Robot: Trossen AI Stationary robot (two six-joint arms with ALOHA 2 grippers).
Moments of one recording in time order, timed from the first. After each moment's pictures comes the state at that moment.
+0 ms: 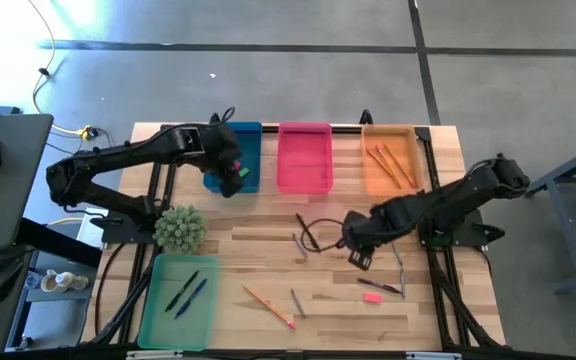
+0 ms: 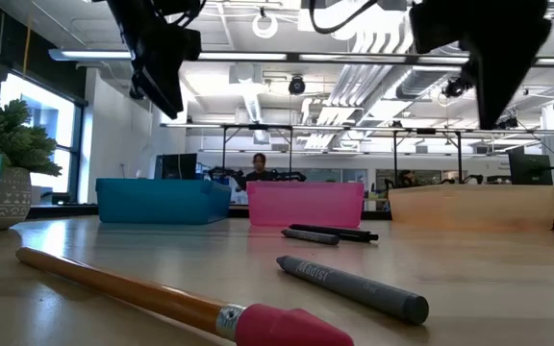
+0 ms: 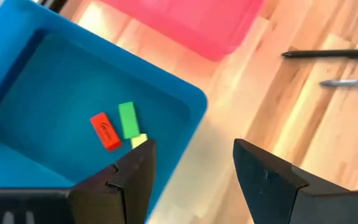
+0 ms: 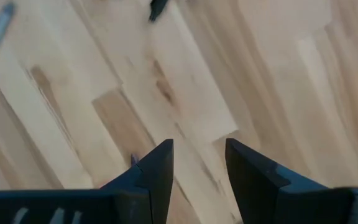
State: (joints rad) left arm 0.50 1.27 1.11 -0.92 -0.03 -0.12; right arm 0.33 1.44 1.11 -1.03 0.06 0.80
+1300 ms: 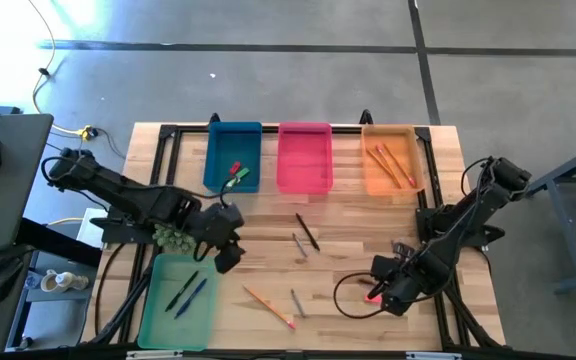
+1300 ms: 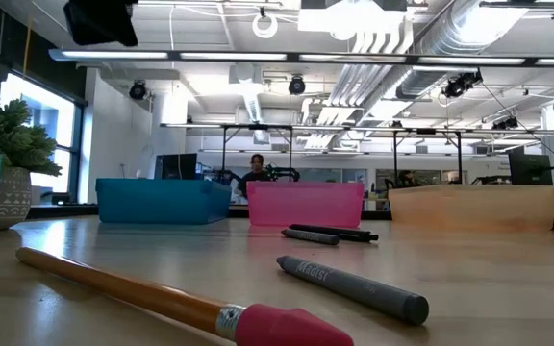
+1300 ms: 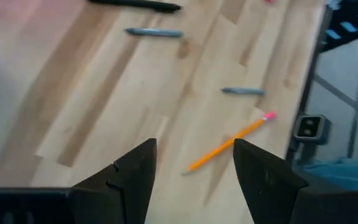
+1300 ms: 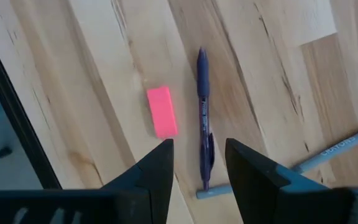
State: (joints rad) left arm -0.26 1.27 1.10 -0.80 -0.12 -0.84; right arm 0.80 1.44 1.03 -0.97 0.10 1.14
